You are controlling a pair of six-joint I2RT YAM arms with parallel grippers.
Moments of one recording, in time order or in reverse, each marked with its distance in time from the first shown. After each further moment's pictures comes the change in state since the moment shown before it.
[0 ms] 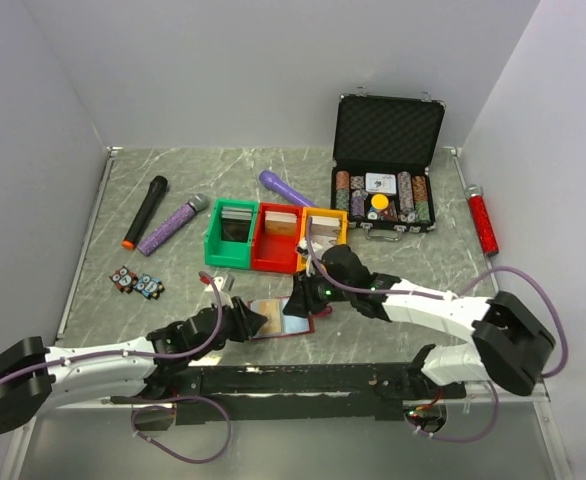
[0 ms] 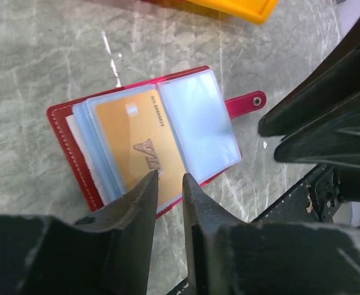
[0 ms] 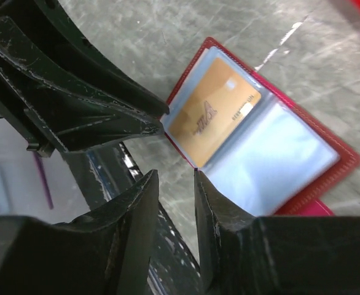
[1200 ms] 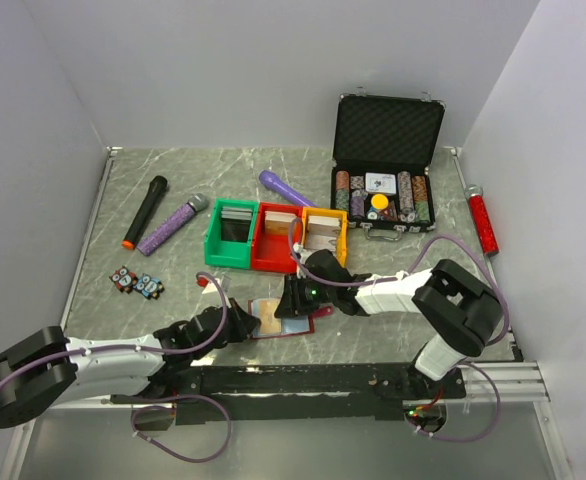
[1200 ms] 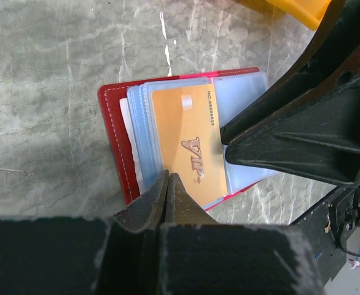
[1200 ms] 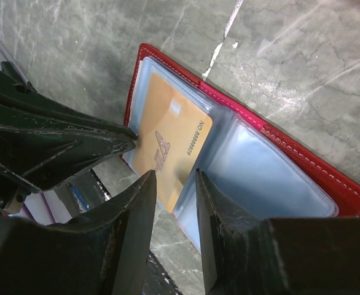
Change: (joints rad) left arm 0.051 0.138 -0.036 0.072 0.002 -0.097; right arm 0.000 0.334 -0.001 0.243 0.009 0.220
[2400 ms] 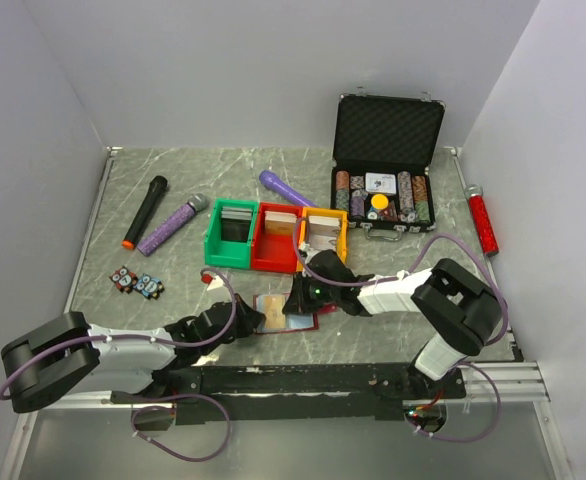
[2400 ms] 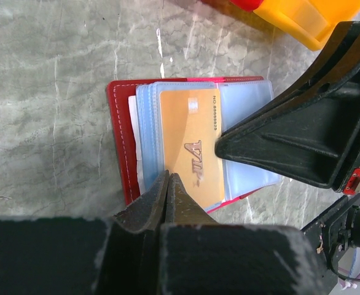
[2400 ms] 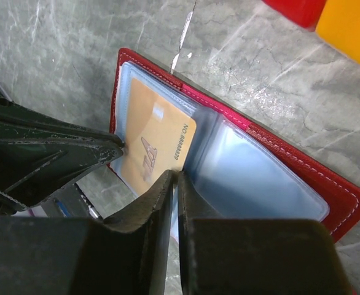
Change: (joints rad) left arm 0.004 0.154 0.051 0.086 -0.018 -0.045; right arm -0.020 0.005 -0.029 0.027 0.047 0.011
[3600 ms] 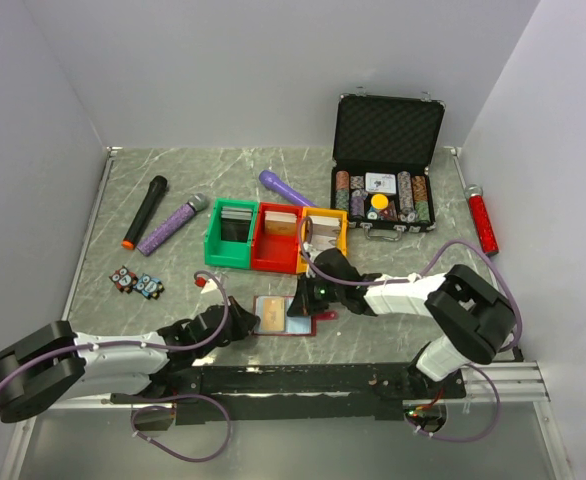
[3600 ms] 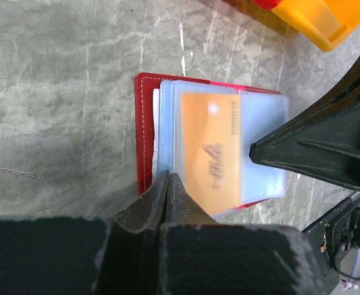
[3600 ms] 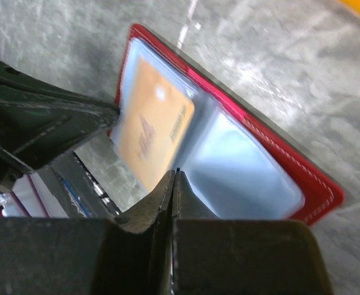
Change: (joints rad) left arm 0.000 -0.095 -0.032 -0.084 -0.021 -0.026; right arm -0.026 -0.076 -0.005 -0.102 -0.046 -0.039
